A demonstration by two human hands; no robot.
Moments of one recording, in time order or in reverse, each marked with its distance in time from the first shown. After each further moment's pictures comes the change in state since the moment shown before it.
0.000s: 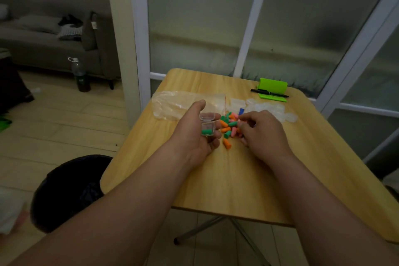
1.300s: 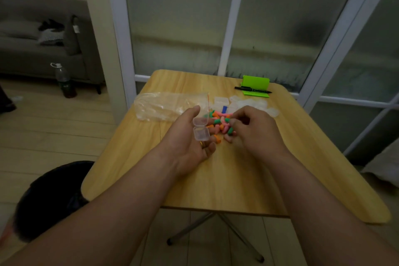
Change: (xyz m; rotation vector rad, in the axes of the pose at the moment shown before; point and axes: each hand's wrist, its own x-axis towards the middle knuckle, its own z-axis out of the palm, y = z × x) left_hand -0.009 -0.017 0.013 -0.002 -0.107 -0.098; right_hand -0.022 -0.005 -0.035 0.135 0.002 0.019
